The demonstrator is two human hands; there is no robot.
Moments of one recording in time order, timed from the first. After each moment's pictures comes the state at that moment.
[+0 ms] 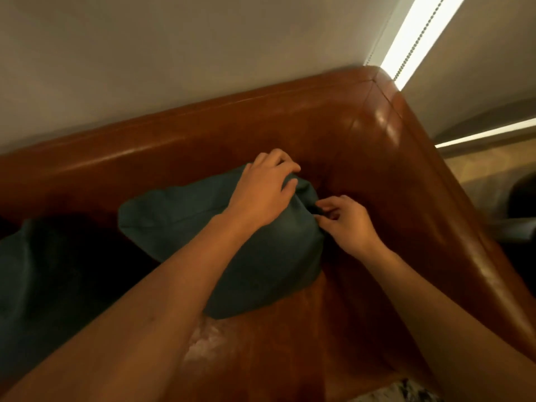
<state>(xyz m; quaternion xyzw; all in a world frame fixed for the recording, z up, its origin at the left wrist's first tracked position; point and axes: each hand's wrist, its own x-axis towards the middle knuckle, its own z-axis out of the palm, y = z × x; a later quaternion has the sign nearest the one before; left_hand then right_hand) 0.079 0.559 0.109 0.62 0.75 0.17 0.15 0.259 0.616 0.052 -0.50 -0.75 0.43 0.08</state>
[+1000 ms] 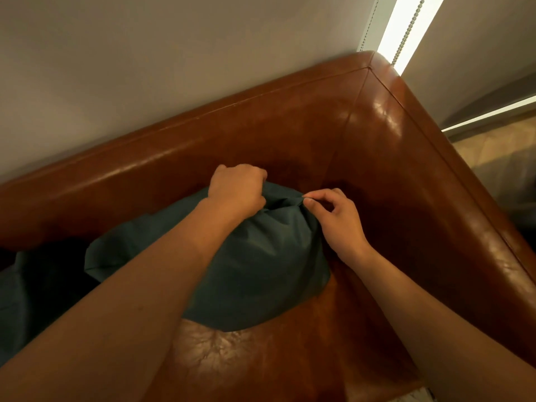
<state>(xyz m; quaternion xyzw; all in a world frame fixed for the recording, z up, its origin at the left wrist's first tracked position) 0.050 0.596 0.104 0.60 0.77 -0.13 0.16 0.236 0.620 0.041 -0.52 -0.59 0.58 0.22</state>
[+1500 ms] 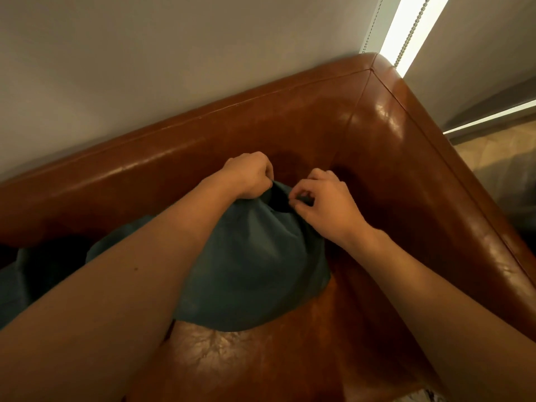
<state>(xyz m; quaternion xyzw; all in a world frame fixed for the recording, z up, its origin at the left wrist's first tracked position) 0.041 0.624 0.111 0.55 0.76 -0.09 0.33 0.221 0.642 0.069 -0.39 -0.85 0.34 0.10</state>
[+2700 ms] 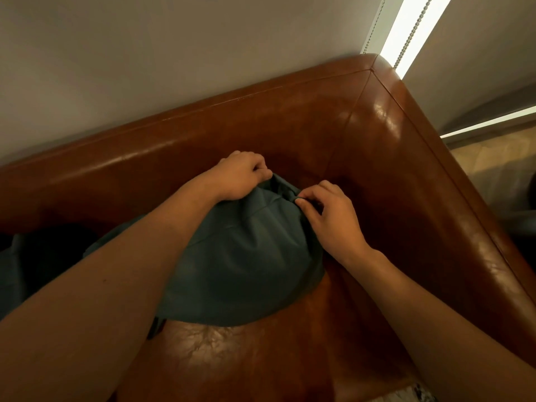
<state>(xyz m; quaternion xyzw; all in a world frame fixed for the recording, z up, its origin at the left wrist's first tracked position) 0.031 0.598 0.115 0.52 0.75 0.04 0.40 0.240 0.617 0.057 -0.42 -0.80 0.38 0.19</state>
